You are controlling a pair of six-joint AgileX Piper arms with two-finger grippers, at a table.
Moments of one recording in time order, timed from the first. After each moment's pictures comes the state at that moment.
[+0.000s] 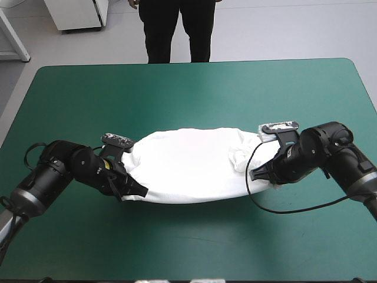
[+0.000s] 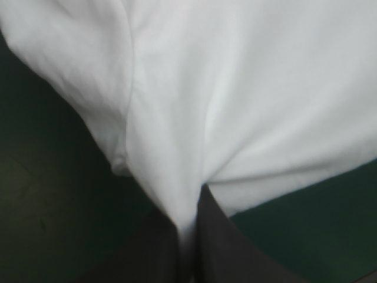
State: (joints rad) left arm -0.40 1.24 -1.02 -0.17 1.10 0.04; right arm 0.37 1.29 -1.16 0.09 1.18 0.09
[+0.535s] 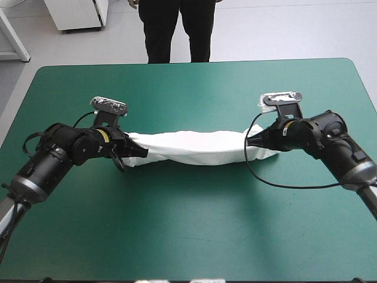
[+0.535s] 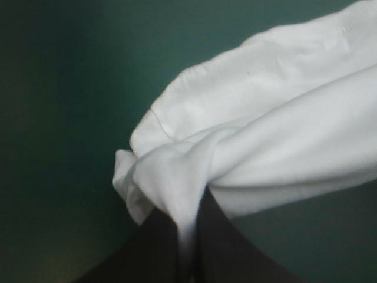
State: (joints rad) left arm -0.40 1.30 -1.16 0.07 0.84 -0.09; right arm 0.37 1.35 -1.22 -0.07 0.85 0.21
